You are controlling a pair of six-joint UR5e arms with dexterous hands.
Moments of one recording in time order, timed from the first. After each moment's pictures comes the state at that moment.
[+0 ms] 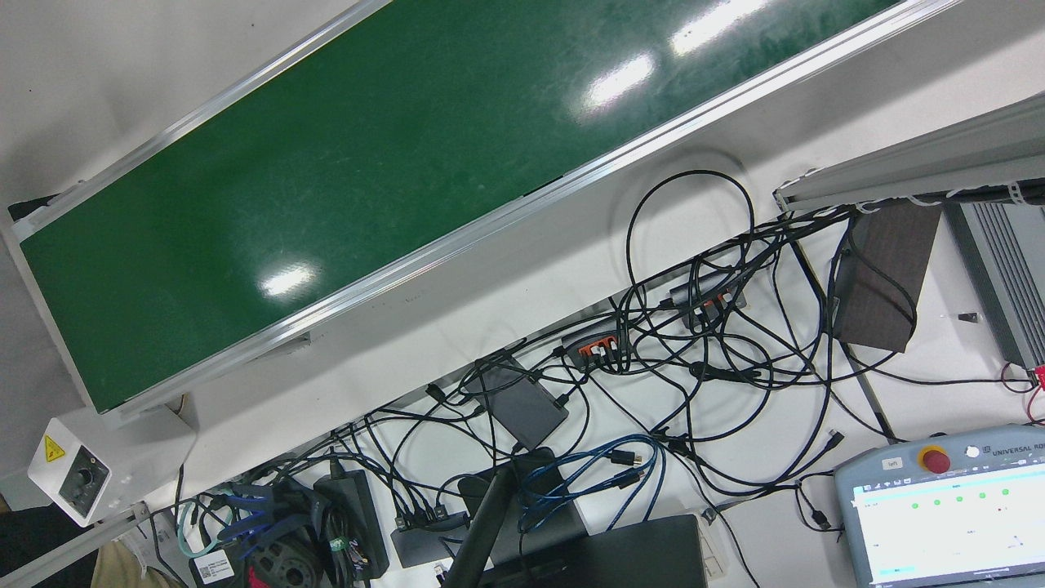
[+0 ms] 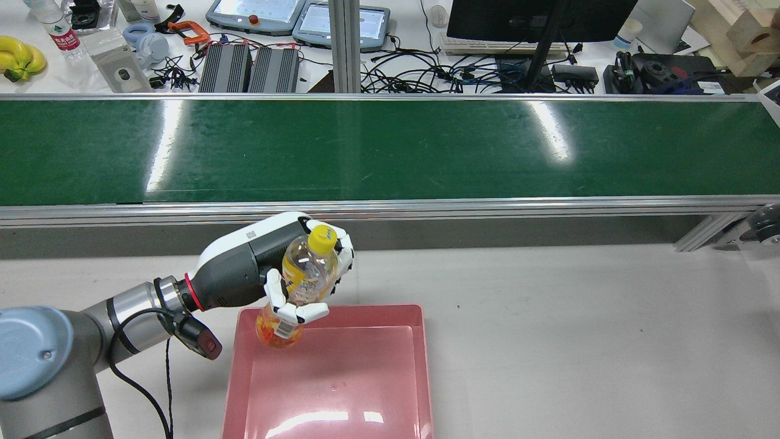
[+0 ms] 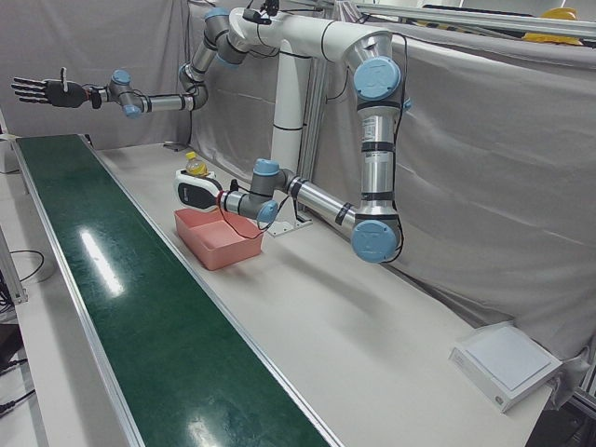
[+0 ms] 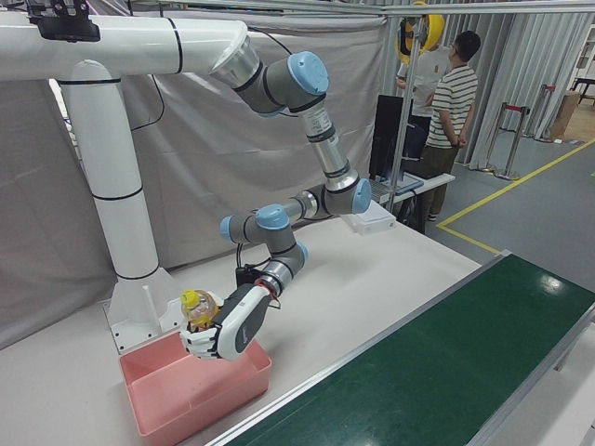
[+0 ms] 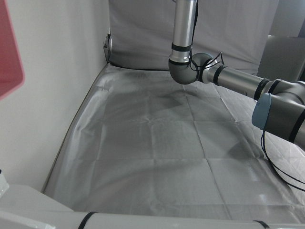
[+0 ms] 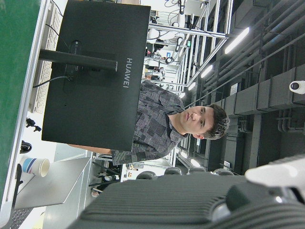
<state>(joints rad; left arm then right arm) -0.51 -1.99 -2.04 0.23 1.46 0.40 1.53 -1.55 1.61 -3.11 -1.57 -0.10</state>
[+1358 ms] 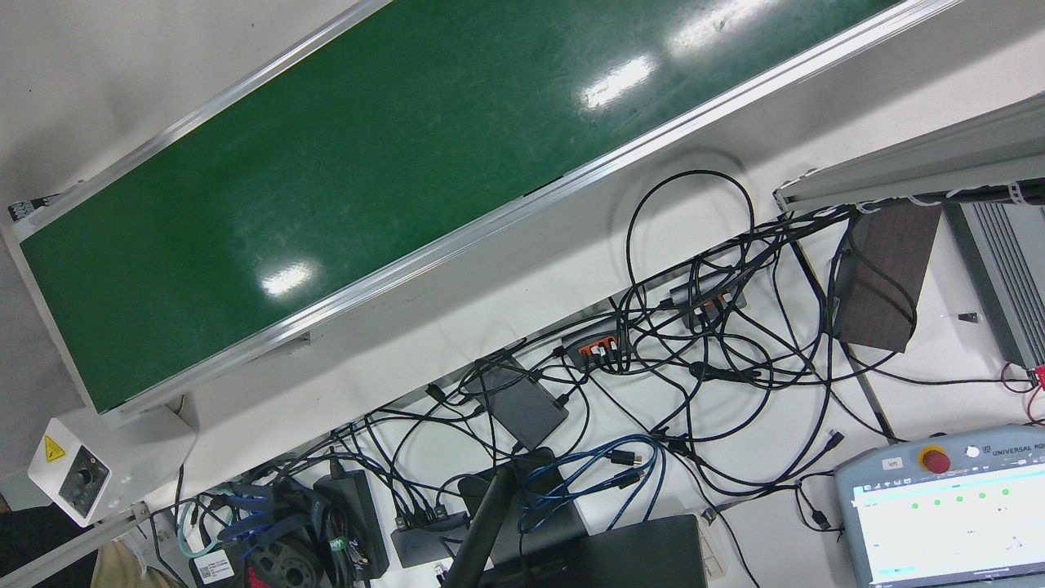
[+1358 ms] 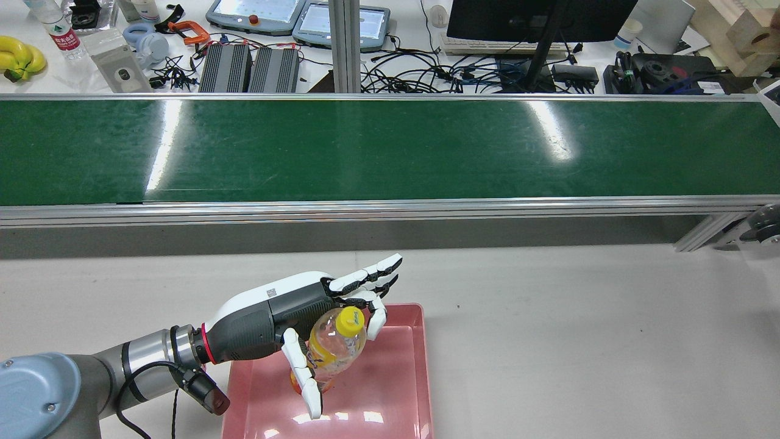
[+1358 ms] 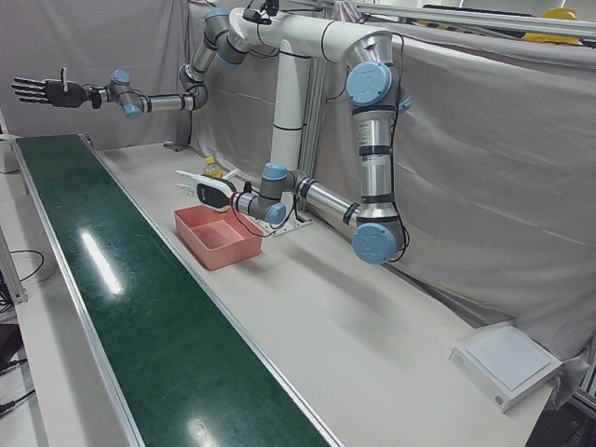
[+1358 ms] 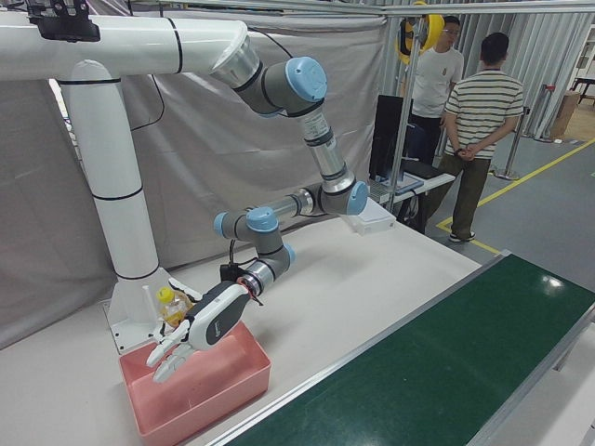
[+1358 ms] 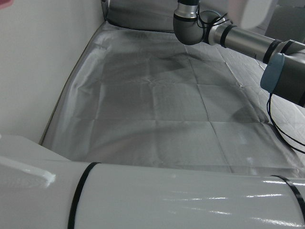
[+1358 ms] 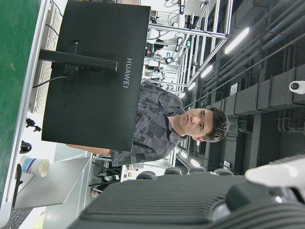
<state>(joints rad) -0.40 -1.94 -2.07 0.18 1.50 0.44 1.53 -1.55 1.61 -3.11 -1.57 -0.10</state>
